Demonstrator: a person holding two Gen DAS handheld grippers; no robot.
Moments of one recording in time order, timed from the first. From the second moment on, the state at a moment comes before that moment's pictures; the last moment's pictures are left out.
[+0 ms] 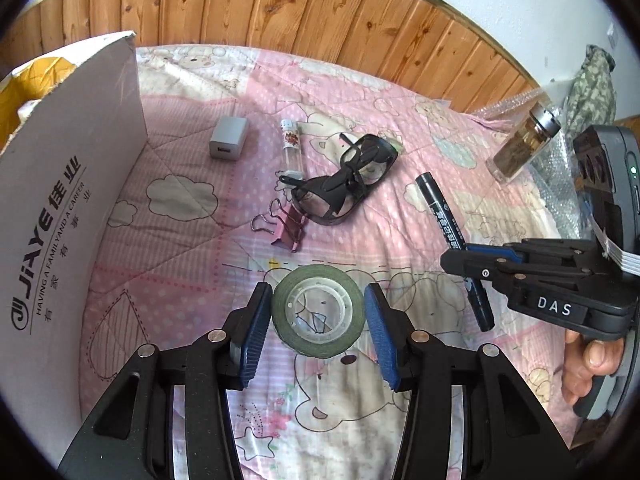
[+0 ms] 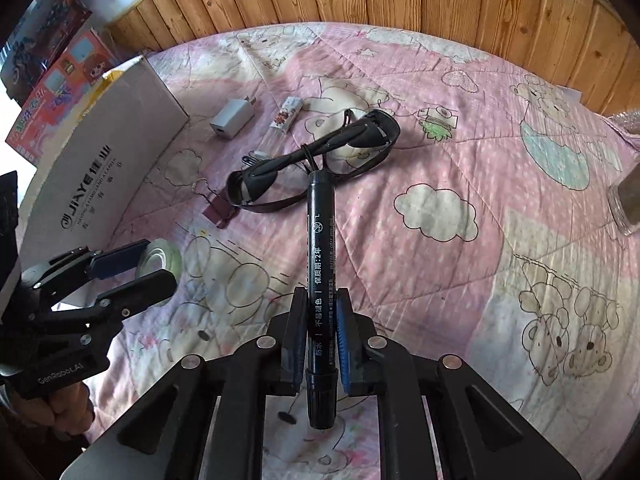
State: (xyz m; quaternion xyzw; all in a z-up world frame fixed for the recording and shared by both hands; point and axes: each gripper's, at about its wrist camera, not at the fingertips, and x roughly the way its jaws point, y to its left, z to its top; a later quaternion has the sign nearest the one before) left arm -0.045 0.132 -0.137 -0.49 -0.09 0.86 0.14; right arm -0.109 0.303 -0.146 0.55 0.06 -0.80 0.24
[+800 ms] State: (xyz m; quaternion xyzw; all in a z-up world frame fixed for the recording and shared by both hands) left arm 0.016 0.078 -0.057 -0.44 -0.11 0.88 0.12; right arm -0.023 0.237 -0.071 0.49 0.01 -0.83 0.28
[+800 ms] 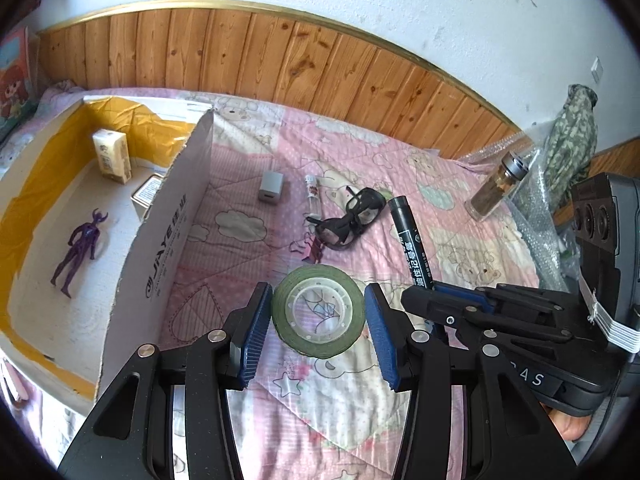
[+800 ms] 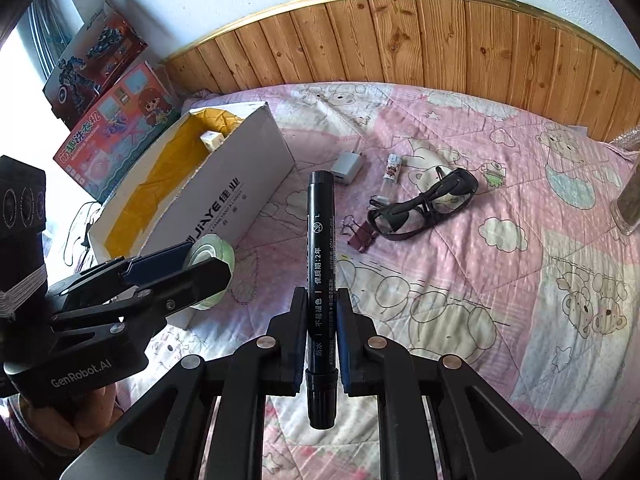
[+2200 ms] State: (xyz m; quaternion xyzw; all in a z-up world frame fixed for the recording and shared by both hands) left arm 0.057 -0.007 -0.014 -0.37 -0.13 0.92 0.07; right arm 0.021 0.139 -0.006 0.40 0.06 -0.85 0.33
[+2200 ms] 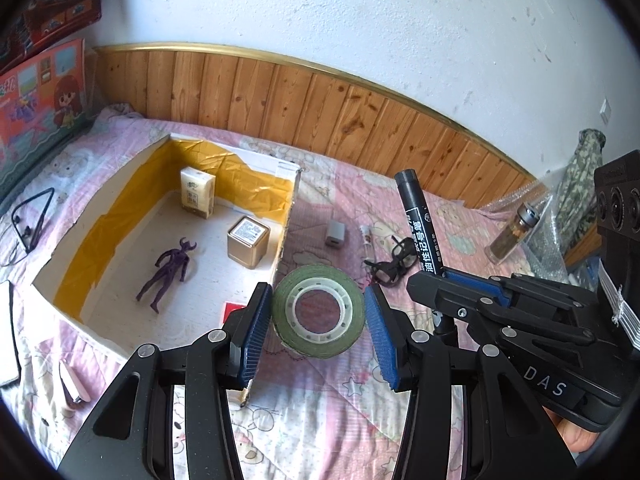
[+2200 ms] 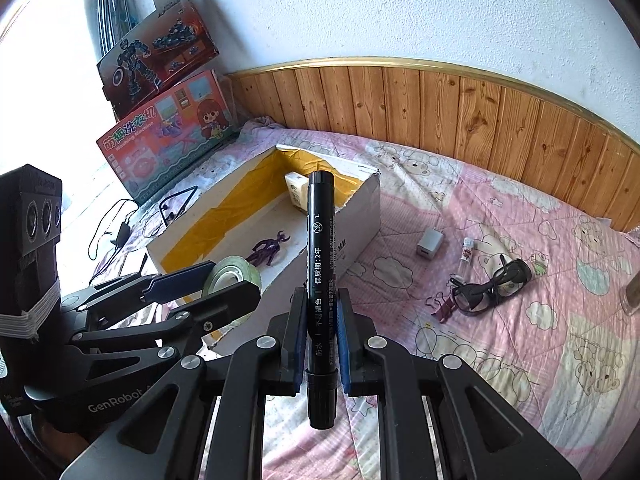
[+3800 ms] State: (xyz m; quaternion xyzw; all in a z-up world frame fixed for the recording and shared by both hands) left arm -0.005 -0.164 -0.027 -0.40 -0.17 0.90 0.01; right arm 0.002 0.031 -0.027 0.41 0.04 -0.83 0.38
